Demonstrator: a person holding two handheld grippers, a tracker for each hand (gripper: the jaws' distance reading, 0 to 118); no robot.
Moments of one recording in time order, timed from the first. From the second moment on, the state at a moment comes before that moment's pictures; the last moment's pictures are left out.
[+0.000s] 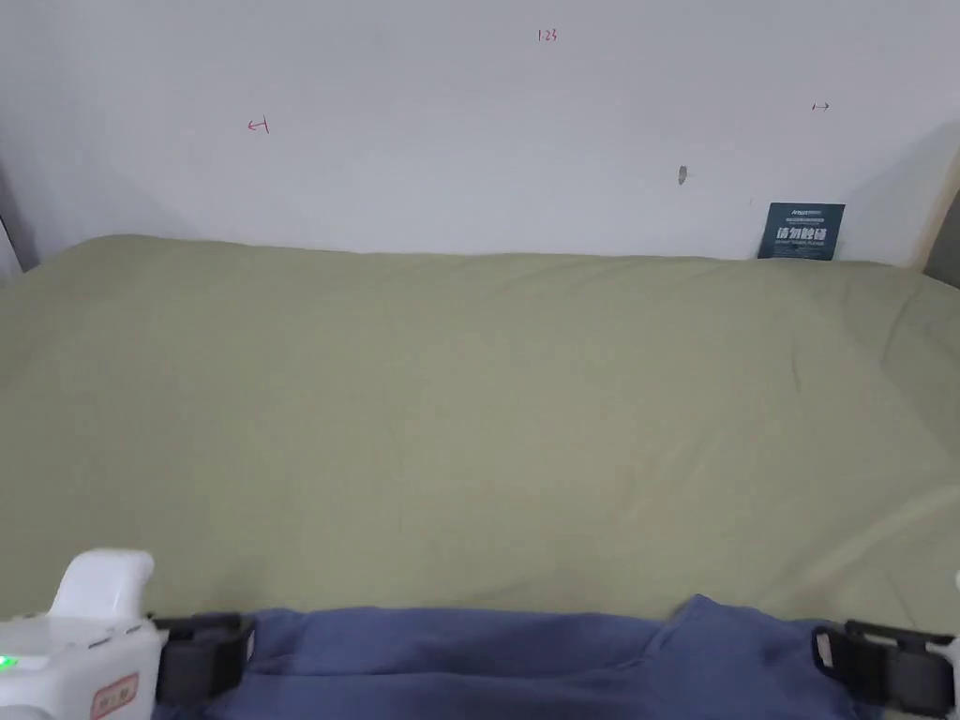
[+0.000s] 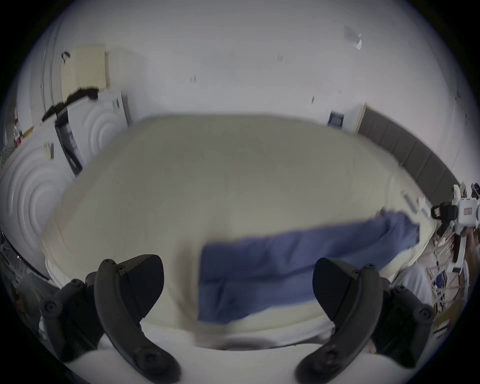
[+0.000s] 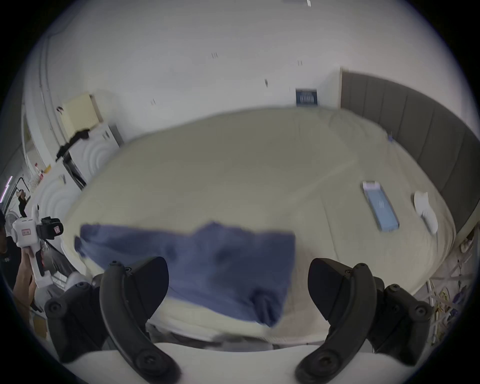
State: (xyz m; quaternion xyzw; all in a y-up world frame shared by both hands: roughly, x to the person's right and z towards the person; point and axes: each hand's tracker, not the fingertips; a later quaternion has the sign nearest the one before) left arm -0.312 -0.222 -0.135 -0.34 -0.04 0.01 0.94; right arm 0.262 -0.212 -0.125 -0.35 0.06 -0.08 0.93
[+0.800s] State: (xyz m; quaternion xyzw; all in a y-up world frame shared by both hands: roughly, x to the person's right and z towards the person) left arm -0.234 -0.129 -0.112 -0.10 0.03 -0.01 0.99; right arm 0.156 -0.148 -0.096 -0.05 0.01 -0.01 1.00
